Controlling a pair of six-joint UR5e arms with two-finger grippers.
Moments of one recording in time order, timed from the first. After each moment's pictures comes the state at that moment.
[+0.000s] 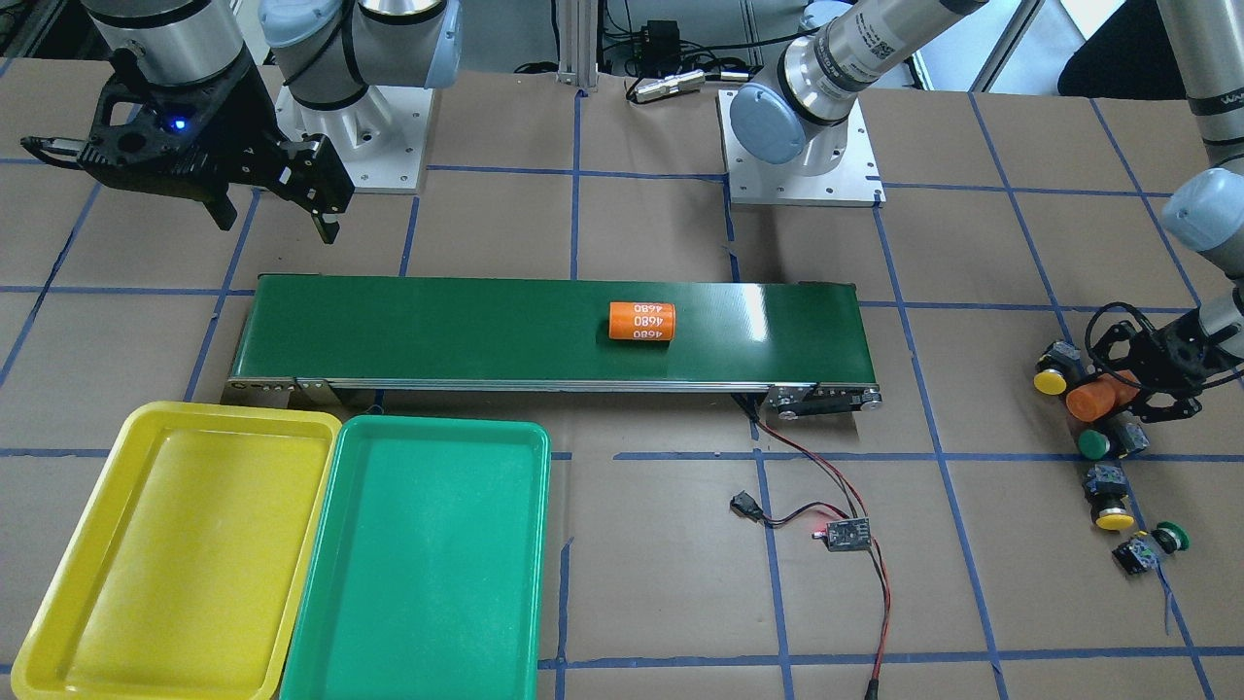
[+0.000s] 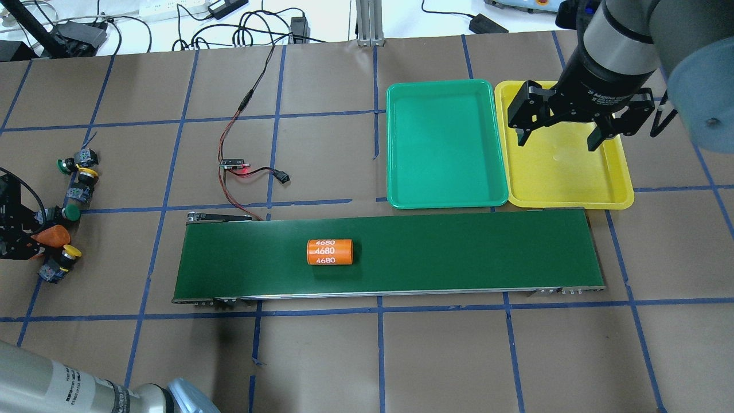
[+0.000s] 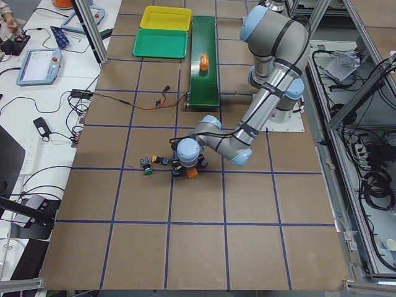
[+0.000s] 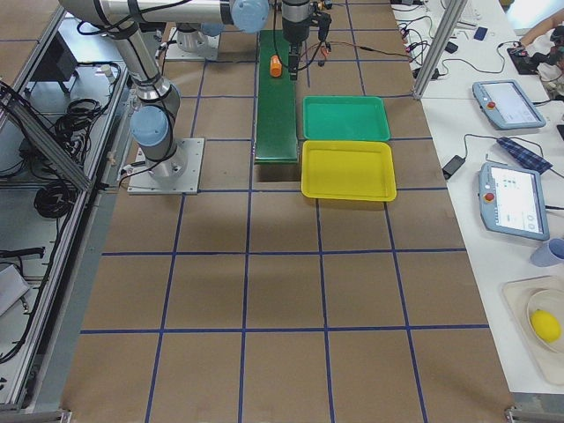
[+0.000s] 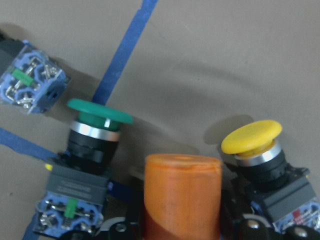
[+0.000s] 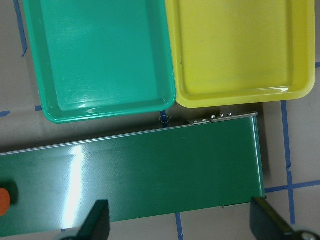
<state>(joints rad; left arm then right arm) -0.67 -2.05 -1.76 -1.06 1.45 2.02 1.55 -1.65 1.66 -1.62 -1.57 0.12</state>
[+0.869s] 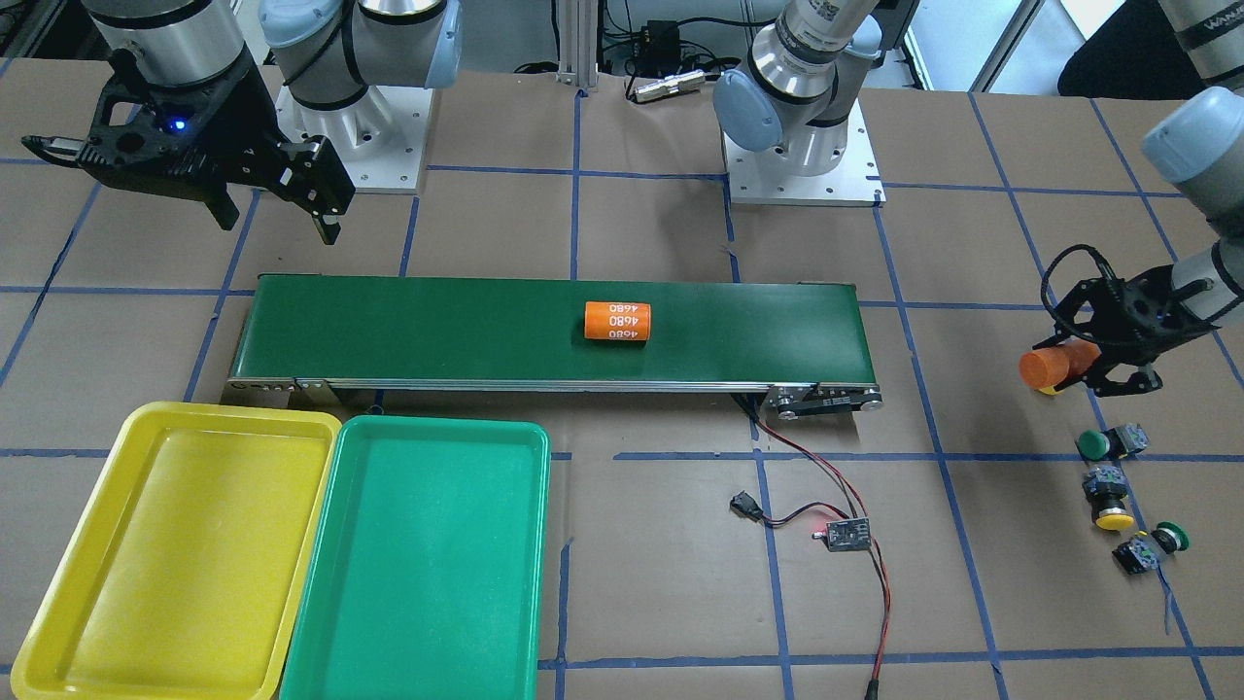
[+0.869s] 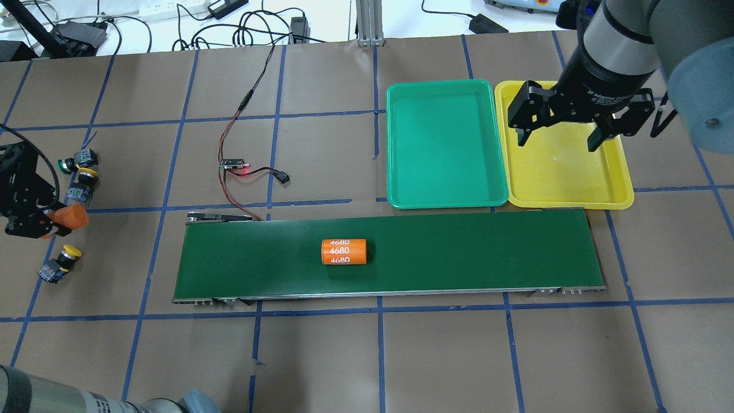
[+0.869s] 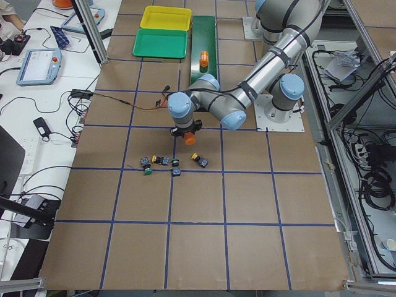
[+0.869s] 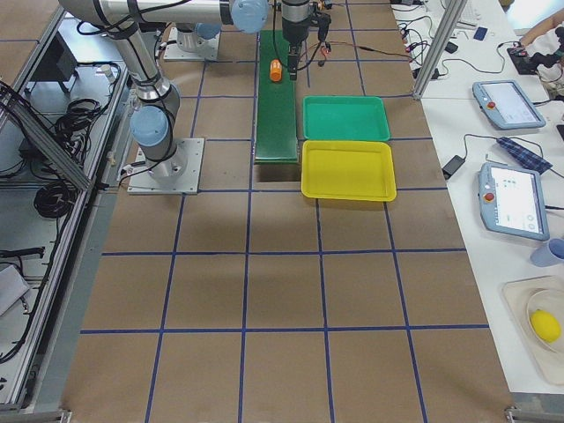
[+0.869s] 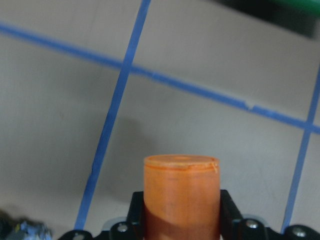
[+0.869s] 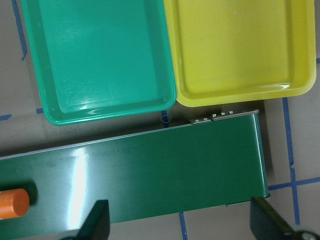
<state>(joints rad) -0.90 -1.79 -1.81 -1.31 1.46 2.00 1.55 -1.65 1.66 -1.62 -1.56 0.15</state>
